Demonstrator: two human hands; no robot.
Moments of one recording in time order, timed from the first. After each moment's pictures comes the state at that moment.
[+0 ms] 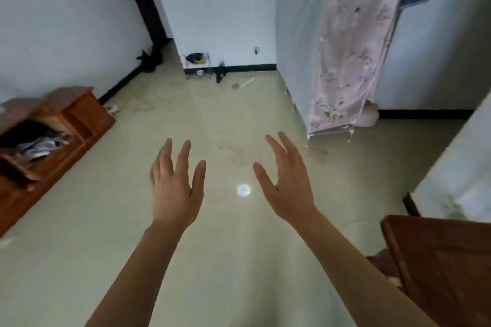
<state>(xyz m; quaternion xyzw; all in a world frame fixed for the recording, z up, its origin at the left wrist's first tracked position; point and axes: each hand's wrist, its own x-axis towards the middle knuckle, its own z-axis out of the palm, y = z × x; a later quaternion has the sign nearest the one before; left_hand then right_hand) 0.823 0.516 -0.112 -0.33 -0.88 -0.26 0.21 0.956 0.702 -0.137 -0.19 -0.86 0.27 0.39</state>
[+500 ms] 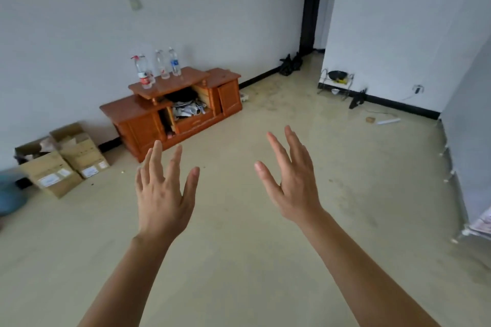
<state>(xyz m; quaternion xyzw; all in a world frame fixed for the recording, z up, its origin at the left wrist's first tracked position) 0.629 0.240 -0.092 -0.03 -0.94 -0.19 0.29 0.616 0.494 -0.099 0.13 -0.90 0.29 0.31</state>
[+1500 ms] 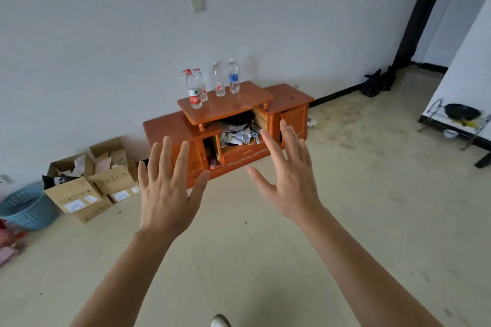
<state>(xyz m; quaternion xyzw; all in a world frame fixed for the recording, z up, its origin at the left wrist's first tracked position) -0.014 0.103 -0.095 0.08 -0.95 -0.10 0.28 -0.101 0.338 -0.103 0.27 -0.87 0.28 0.29</state>
